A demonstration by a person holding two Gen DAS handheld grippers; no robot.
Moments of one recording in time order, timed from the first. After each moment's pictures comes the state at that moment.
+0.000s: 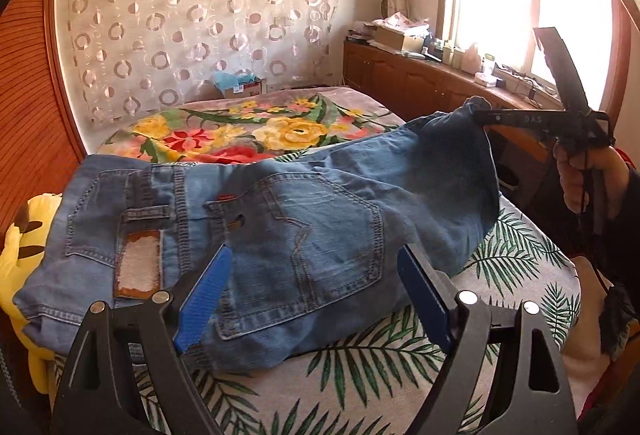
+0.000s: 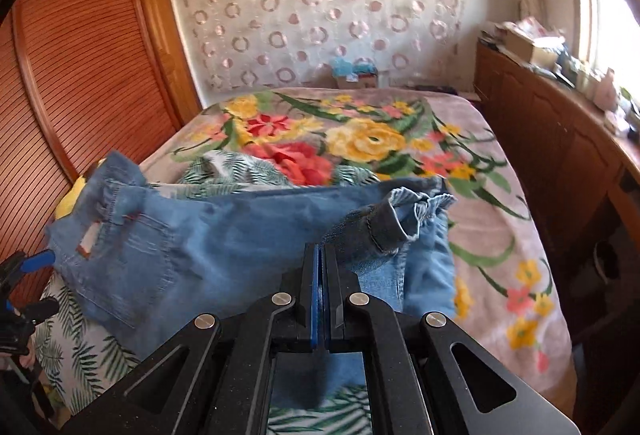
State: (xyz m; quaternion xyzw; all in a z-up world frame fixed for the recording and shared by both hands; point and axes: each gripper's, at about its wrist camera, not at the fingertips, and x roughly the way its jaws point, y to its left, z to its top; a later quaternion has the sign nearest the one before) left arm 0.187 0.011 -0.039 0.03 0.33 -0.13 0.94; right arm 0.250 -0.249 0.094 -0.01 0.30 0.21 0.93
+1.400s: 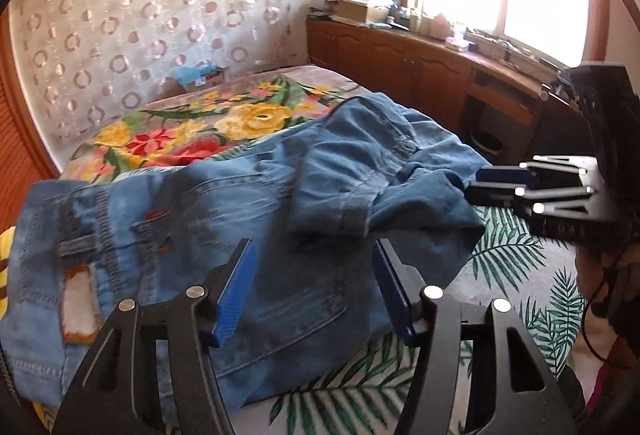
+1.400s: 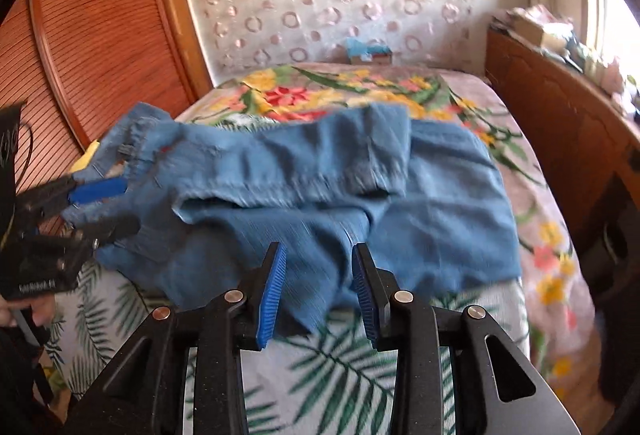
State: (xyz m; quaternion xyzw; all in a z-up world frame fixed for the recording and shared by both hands) left arm 0.233 -0.048 -0.066 0.08 0.36 -0.19 0.91; right arm 0.186 -0.191 0.029 0.00 0.33 0.20 0.92
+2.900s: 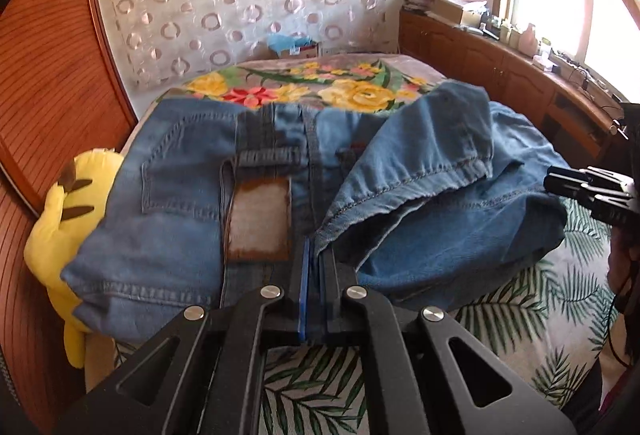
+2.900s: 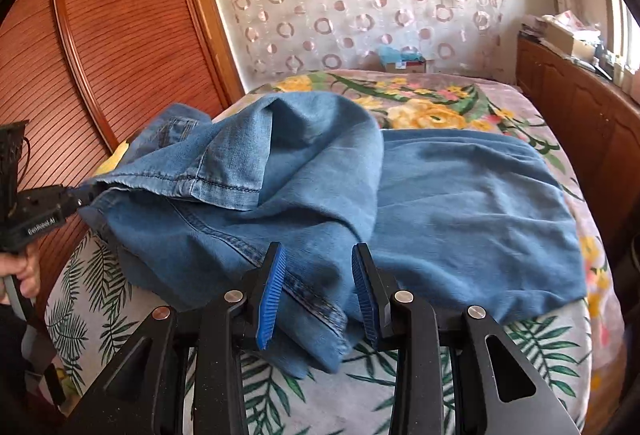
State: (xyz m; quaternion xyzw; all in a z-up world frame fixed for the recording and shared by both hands) left arm 0.206 0.100 -0.072 0.03 0.39 -0.04 0.92; right arm 0.210 -0.191 0.004 0.00 0.32 0.27 0.91
